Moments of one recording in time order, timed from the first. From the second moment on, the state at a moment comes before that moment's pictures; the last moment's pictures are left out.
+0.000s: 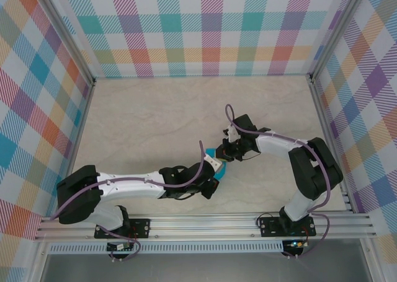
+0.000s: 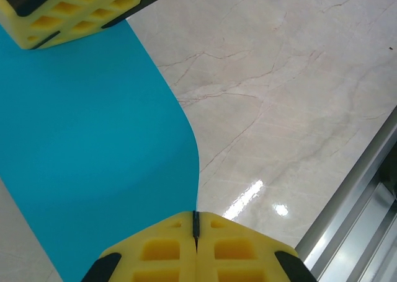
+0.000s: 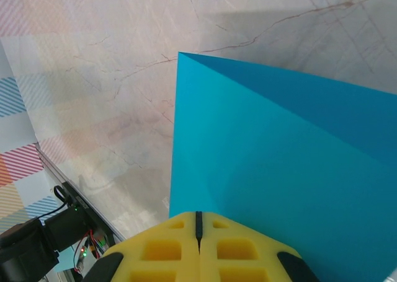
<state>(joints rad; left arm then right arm) -1.19 1.44 0.79 -0.18 -0.09 -0.53 0.50 1.67 0.91 -0.37 -0.68 0.64</state>
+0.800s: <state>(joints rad) -1.06 1.54 0.76 -0.10 0.00 -0.61 0.51 1.82 0.93 -0.42 -0.67 0.57</state>
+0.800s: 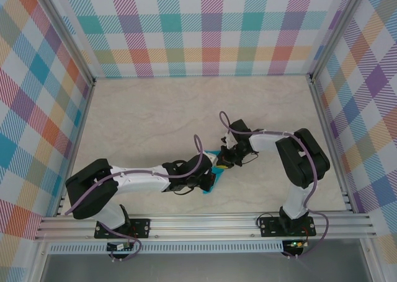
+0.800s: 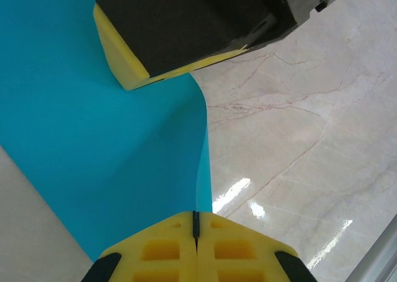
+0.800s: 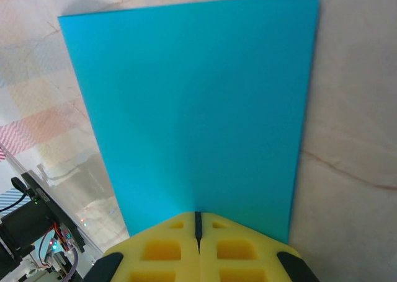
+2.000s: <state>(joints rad) -0.96 1.62 0.78 -0.16 0.09 -0.61 0.51 1.90 1.11 -0.60 -0.53 0.55</state>
